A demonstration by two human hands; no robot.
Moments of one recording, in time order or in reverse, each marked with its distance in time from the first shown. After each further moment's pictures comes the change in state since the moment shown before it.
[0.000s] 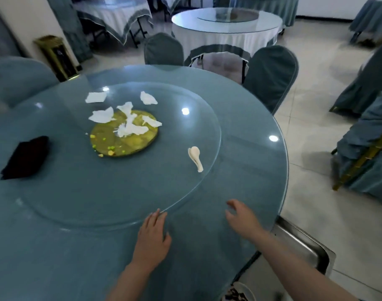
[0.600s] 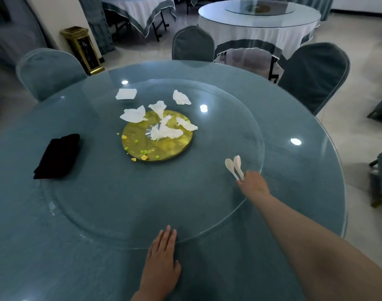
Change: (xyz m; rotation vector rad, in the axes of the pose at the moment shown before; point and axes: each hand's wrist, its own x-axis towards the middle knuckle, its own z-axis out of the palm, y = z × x) left_hand 0.005 -0.105 -0.016 0.109 -0.154 0.006; right_hand 0.170 -0.124 0.028 -0.281 0.159 0.108
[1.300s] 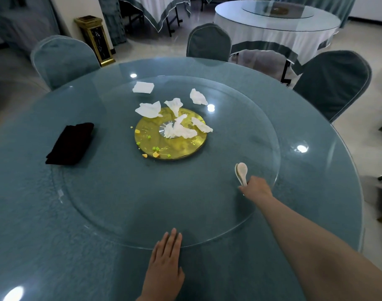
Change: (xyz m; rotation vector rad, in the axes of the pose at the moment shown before) left_hand -0.004 -0.016 0.005 0.021 -0.006 0.001; right_hand 0.013 -0.028 0.017 -0.013 -0.099 0.046
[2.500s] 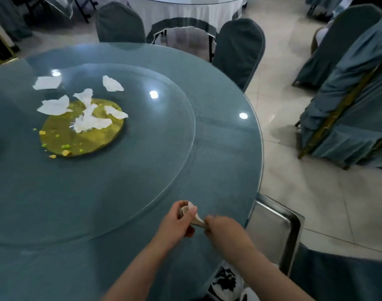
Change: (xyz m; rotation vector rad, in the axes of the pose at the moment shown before) left_hand 0.021 0.236 -0.038 -1.147 -0.305 -0.170; right_hand -0.231 0.172 -0.020 -0.201 -0.119 -0.316
